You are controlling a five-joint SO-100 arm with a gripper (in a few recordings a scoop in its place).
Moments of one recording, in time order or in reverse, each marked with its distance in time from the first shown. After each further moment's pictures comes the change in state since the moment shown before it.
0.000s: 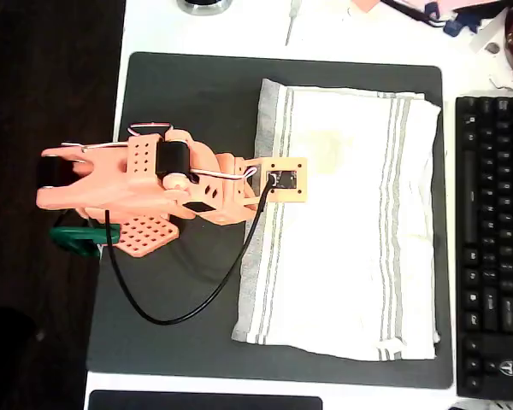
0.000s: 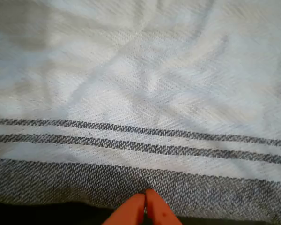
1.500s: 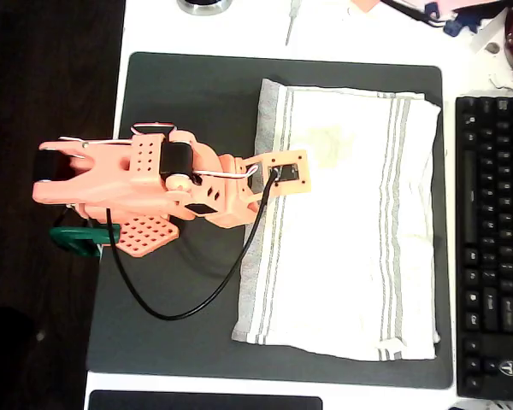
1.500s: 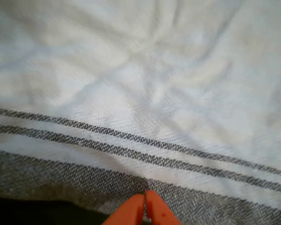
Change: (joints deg) arm 1.5 -9.3 -4.2 -5.9 -11.5
